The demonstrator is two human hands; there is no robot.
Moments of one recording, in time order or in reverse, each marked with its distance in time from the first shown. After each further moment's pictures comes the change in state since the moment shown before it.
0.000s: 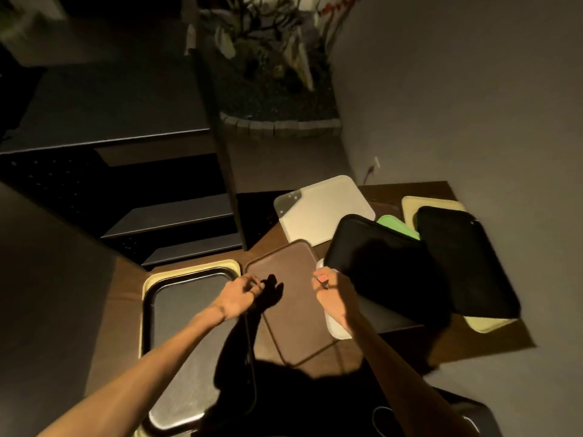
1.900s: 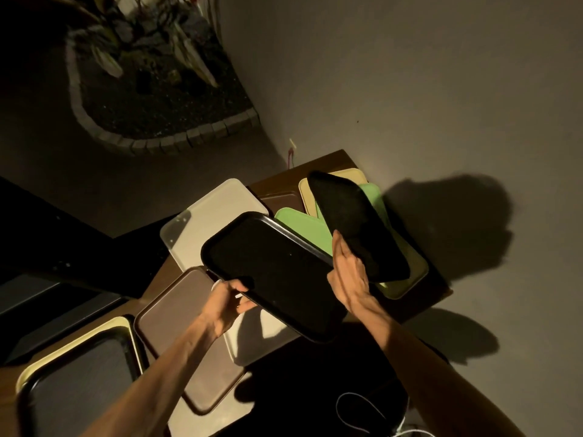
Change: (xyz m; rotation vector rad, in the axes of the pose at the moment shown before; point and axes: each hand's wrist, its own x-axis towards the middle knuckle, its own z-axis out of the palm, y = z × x) left_hand 0.068 0.188 0.189 -1.007 -0.184 -0.272; right_hand 0.038 0.215 -0.181 -0.354 0.218 0.140
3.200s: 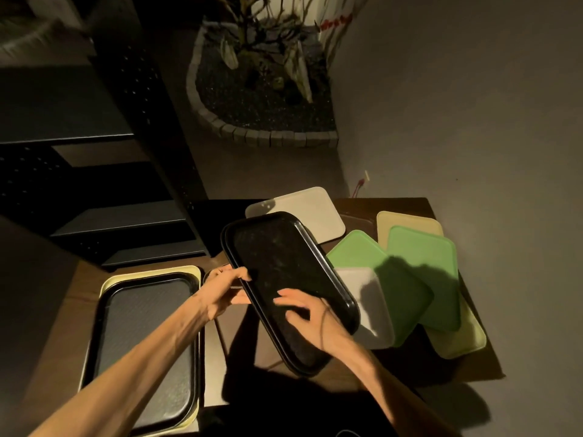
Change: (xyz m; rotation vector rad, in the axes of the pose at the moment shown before) left_hand -0.085 0.047 -0.142 0.023 0.090 0.219; right_hand -0.090 -0.166 0.024 0.589 -0.592 -0.463
